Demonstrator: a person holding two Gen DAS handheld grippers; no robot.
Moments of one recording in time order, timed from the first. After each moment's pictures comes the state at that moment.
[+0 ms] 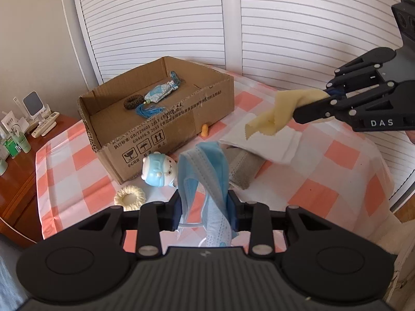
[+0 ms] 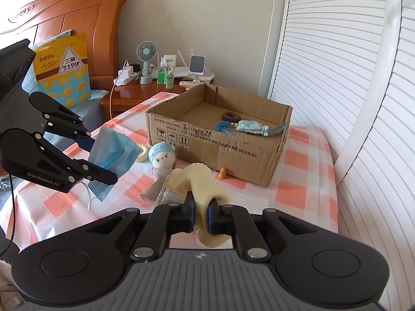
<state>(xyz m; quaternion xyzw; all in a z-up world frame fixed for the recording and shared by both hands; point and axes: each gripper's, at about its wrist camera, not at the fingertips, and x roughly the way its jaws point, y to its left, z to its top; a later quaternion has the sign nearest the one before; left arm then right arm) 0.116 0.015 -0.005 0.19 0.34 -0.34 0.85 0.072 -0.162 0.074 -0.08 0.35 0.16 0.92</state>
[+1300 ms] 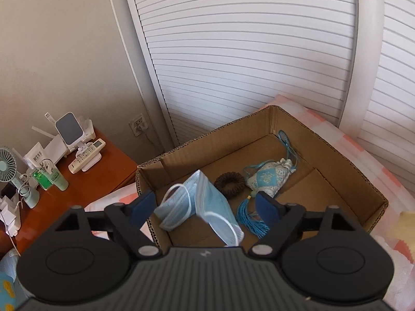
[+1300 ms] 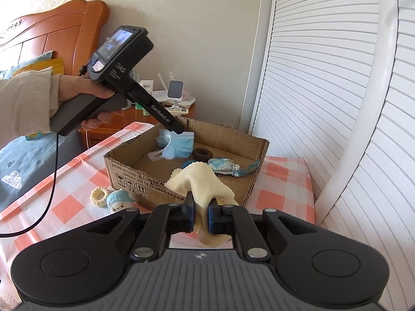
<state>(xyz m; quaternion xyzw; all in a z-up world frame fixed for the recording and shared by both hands) 0.357 -0.041 0.034 0.18 0.36 -0.21 0.89 0.140 -0.190 0.096 -0.08 0.31 0.14 0.94</state>
